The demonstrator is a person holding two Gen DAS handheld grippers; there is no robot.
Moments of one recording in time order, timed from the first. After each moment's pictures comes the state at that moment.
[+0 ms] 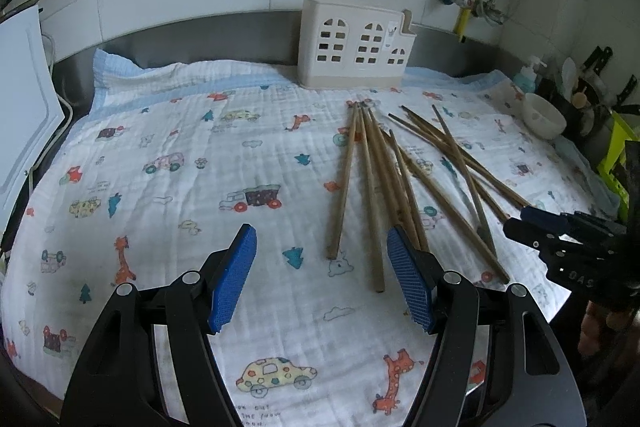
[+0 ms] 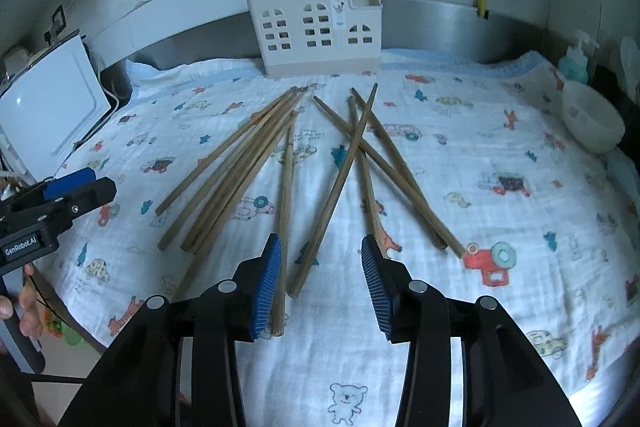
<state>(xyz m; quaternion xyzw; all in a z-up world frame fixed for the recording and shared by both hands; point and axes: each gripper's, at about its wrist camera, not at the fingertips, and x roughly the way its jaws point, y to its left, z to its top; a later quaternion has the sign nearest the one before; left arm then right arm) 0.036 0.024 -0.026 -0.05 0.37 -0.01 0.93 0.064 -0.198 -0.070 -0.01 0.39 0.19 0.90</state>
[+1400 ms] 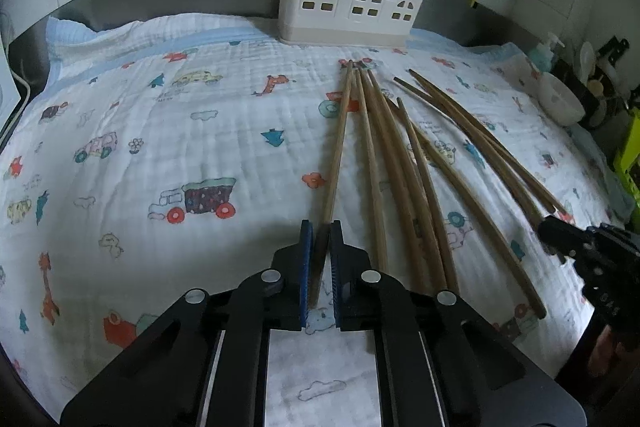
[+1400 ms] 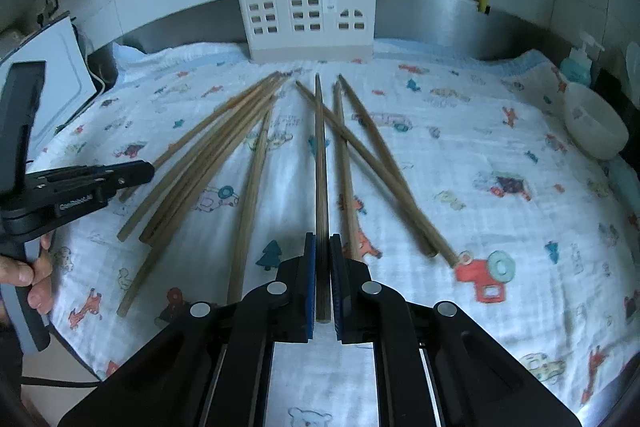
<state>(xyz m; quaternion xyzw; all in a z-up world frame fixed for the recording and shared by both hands) 0.102 0.012 -0.076 -0.07 0.42 -0.03 0.90 0.077 -0.209 -0.077 -0.04 0.38 0.19 0.91</state>
